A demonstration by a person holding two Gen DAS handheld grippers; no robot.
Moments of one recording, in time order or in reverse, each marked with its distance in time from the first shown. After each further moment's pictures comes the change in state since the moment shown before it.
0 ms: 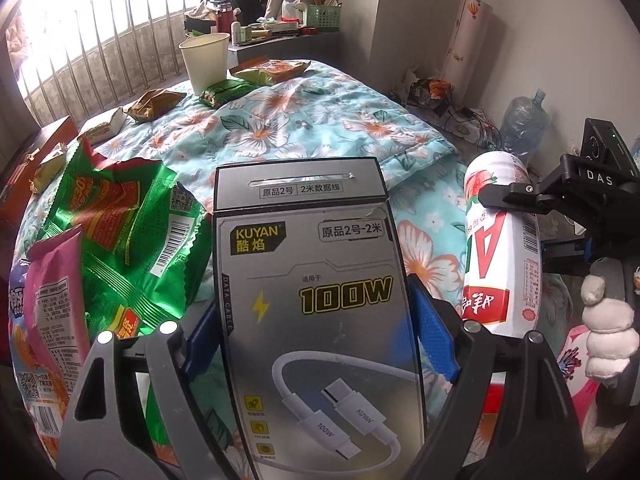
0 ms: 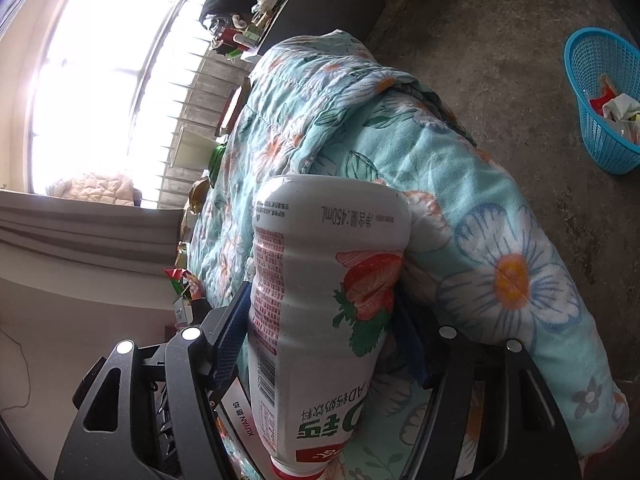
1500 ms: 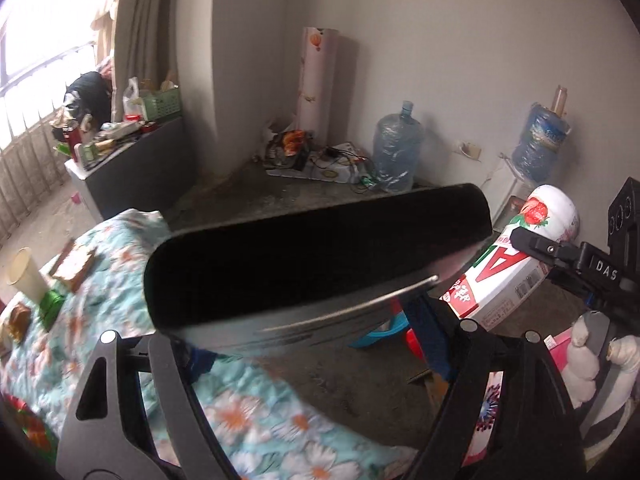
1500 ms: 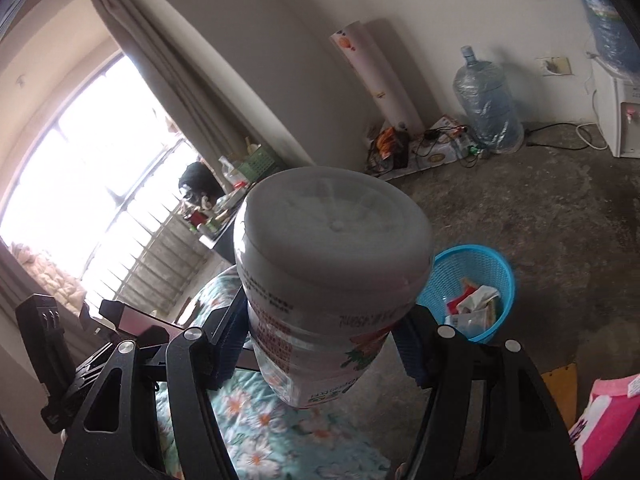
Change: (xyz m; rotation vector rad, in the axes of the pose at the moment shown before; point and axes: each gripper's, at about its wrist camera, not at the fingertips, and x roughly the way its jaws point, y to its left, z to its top) left arm -0.008 -0.257 0.154 0.326 -0.134 -0.355; right arm -0.286 -0.087 0.038 -0.059 -0.720 -0.269
